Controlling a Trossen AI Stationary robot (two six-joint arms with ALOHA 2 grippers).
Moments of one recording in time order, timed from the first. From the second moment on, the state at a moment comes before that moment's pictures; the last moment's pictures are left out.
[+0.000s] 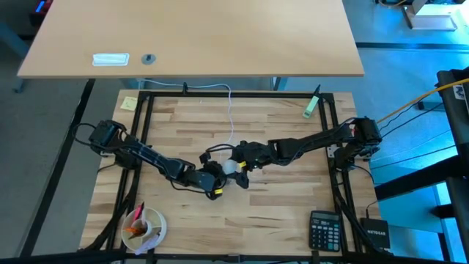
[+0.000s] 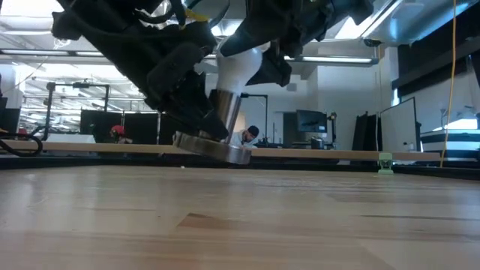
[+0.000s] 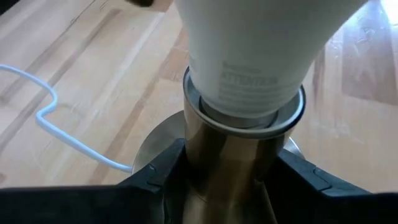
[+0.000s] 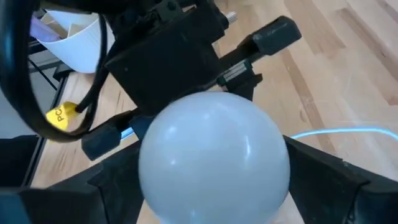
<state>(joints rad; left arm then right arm) -0.33 1.71 0.84 0.08 -0.57 -0.39 0.12 1.70 1.12 0.00 -0.01 0.34</state>
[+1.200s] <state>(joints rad) -0.33 1.57 0.85 0.04 -0.11 -0.25 0.13 1.70 1.19 -0.03 -0.46 -0.44</state>
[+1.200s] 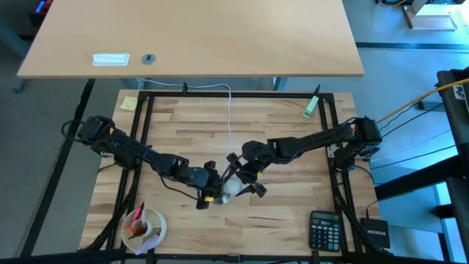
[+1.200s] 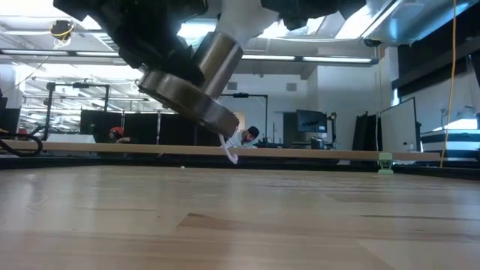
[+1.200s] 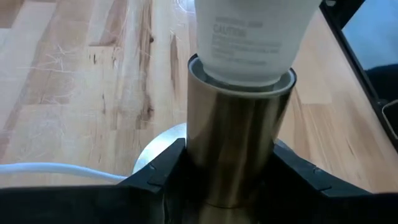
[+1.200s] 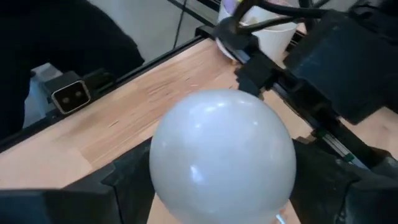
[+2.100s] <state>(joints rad) -0.32 1.57 0.85 -0.08 -0.24 -0.39 0.12 1.67 1.46 -0.65 -0.10 0.43</state>
